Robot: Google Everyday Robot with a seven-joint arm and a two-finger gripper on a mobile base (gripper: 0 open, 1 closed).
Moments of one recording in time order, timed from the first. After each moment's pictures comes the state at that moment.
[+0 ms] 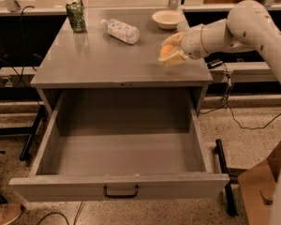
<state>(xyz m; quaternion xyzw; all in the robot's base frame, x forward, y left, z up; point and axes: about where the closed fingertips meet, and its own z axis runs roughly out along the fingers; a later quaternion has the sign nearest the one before) 0.736 -0.104 0.870 -0.60 0.64 0.11 0.48</state>
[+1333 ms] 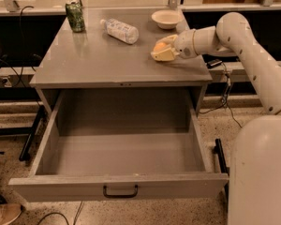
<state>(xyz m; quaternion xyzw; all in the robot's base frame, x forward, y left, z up) 0.798 -0.086 0.836 -0.50 0.68 0.23 0.49</state>
